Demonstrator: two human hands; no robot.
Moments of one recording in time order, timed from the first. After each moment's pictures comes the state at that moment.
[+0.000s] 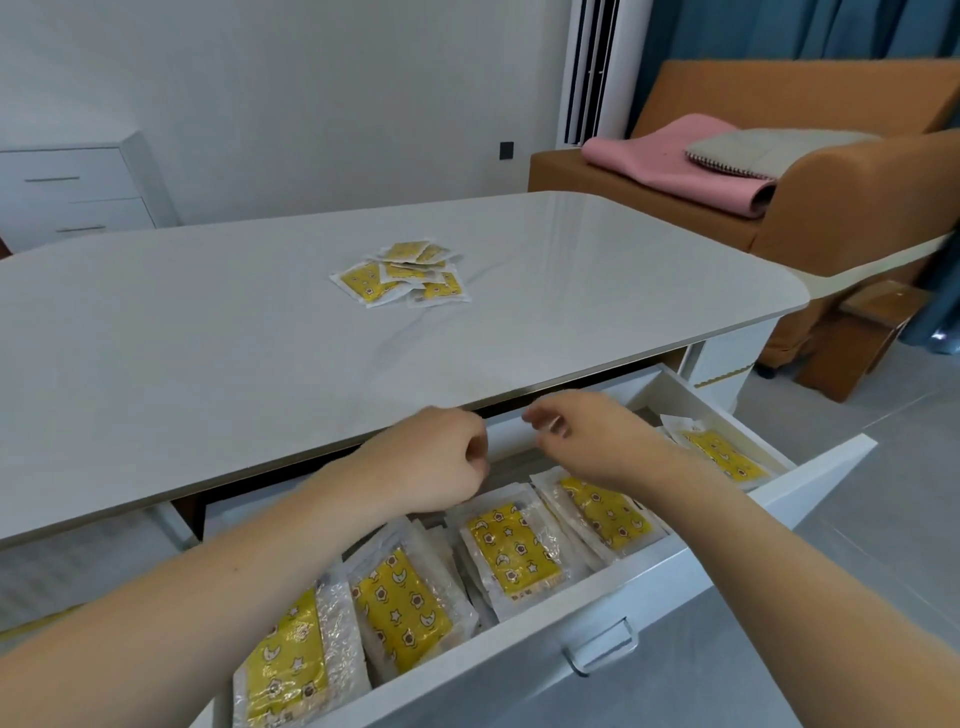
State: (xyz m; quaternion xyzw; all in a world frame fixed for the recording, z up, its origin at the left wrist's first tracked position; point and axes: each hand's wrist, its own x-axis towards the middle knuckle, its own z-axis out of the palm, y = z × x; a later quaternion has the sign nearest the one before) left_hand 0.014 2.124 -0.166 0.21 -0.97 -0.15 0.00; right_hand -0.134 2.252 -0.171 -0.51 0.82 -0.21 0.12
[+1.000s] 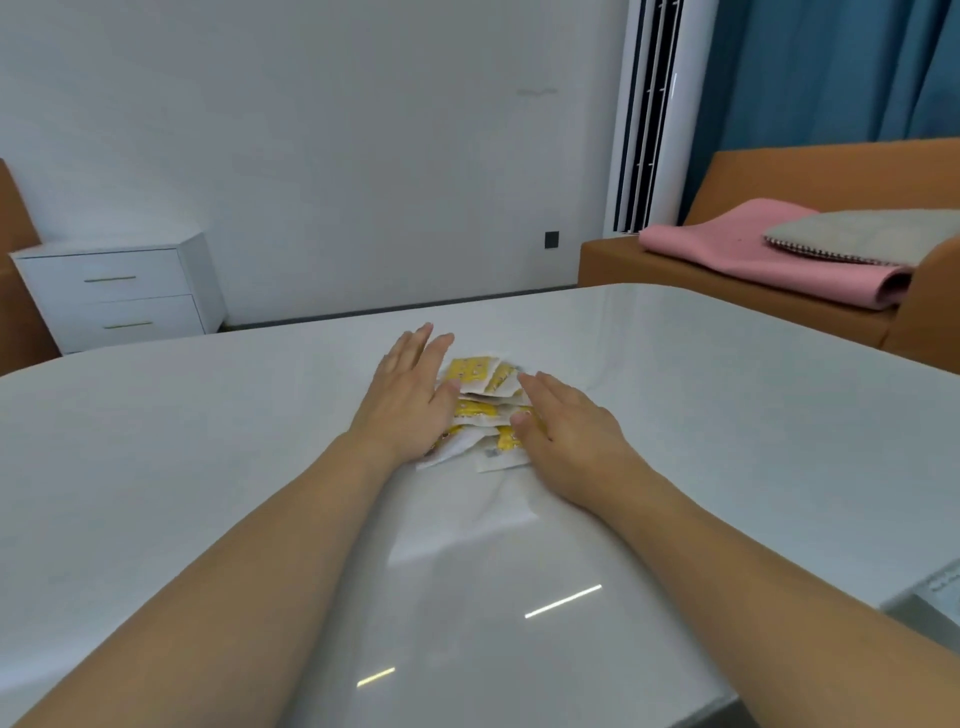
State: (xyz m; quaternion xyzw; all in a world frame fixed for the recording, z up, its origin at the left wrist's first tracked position) left_hand -0.118 1.827 -0.173 0.27 -0.92 -0.12 0.27; right_hand -0.241 1.995 -0.180 -0.52 0.83 -0.23 -0.03
